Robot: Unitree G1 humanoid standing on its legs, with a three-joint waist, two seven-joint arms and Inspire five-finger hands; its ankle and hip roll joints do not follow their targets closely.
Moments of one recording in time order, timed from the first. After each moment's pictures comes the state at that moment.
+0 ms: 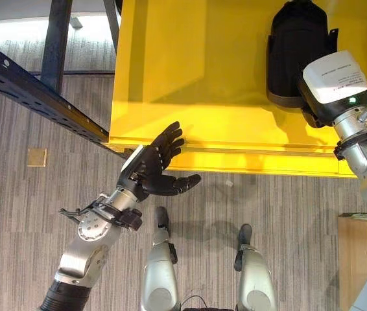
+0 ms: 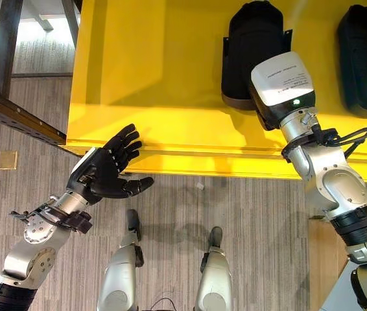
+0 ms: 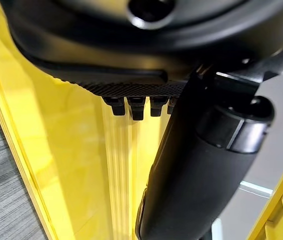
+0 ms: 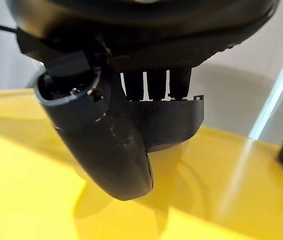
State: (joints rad) left arm -0.09 0.54 -0.08 -0.24 -0.57 0.07 -0.21; right arm -0.68 -1.07 0.40 0.09 -0.76 0.13 -0.14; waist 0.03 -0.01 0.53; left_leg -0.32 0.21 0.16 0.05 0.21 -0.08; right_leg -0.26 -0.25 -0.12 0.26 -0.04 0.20
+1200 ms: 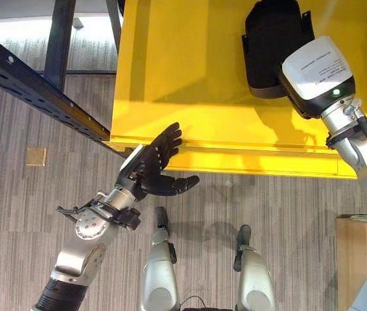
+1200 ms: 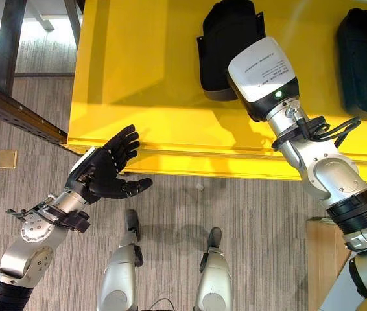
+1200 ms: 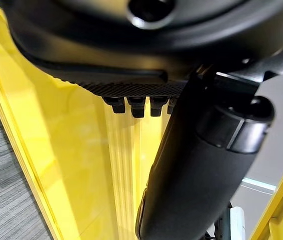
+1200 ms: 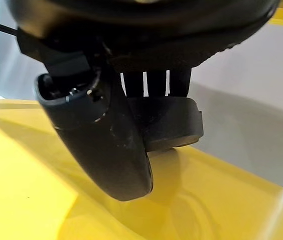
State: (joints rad) left arm -0.10 0.57 -0.09 -0.23 -0.57 0.07 -0.21; right arm -0.82 -1.07 0.53 0.09 -0.86 0.05 -0.22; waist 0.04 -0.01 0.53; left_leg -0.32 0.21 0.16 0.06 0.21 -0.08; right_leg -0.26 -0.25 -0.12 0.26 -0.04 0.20
